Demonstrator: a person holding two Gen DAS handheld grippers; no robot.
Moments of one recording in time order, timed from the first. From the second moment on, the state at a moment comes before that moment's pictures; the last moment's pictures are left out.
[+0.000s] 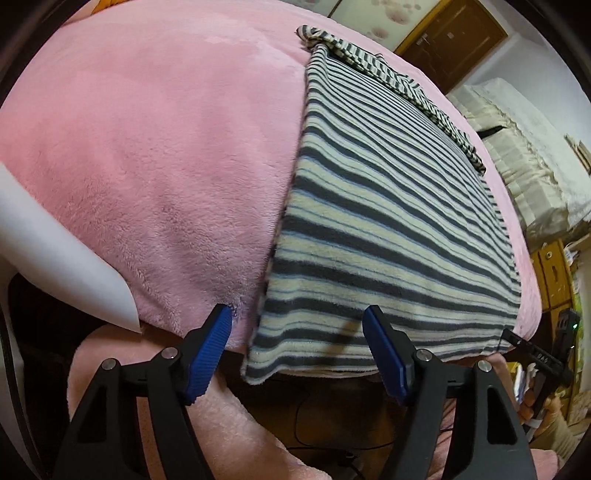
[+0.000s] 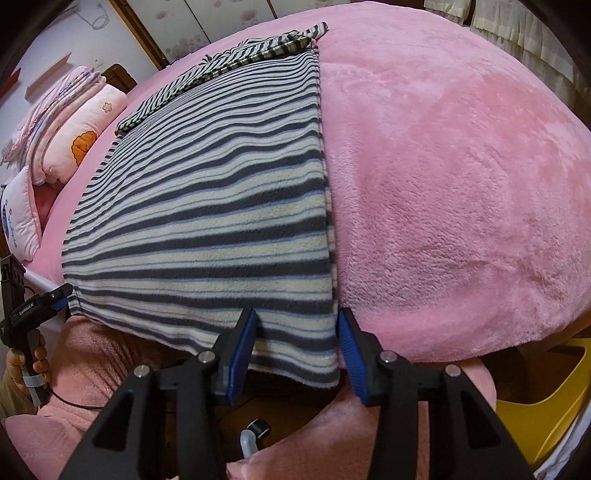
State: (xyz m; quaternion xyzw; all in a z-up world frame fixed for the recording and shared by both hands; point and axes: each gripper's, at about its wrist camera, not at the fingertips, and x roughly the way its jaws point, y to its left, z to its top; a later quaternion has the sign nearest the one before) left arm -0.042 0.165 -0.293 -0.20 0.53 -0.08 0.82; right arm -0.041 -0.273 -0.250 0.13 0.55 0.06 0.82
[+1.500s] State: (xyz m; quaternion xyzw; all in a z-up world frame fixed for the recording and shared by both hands) left arm 0.122 0.195 -0.089 -0.36 0.37 -0.12 0.85; right arm 0.091 -0.290 -0.038 0.19 0.33 0.16 0.91
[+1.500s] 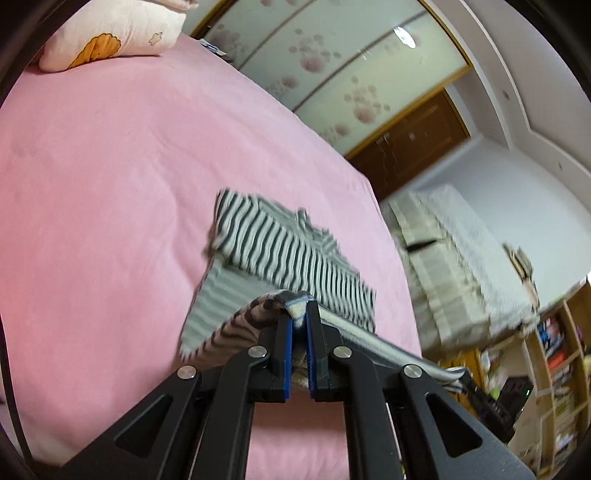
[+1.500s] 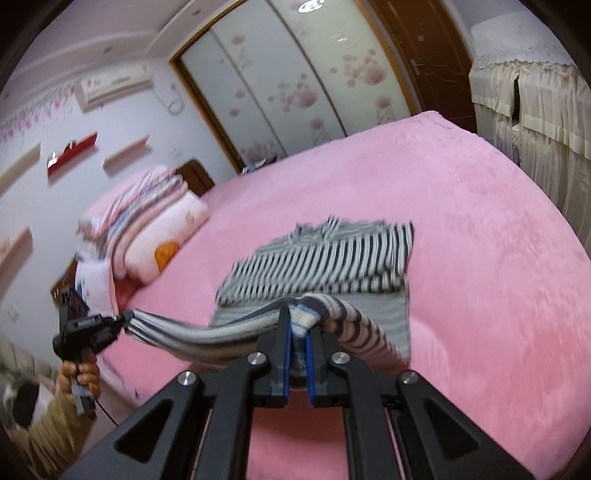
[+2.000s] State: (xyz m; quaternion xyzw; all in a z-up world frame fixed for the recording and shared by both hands) left arm 0.365 0.166 -0.148 -0.35 0.41 -0.06 0.84; right arm 0.309 -0.309 -0.105 0.23 0.37 0.09 0.89
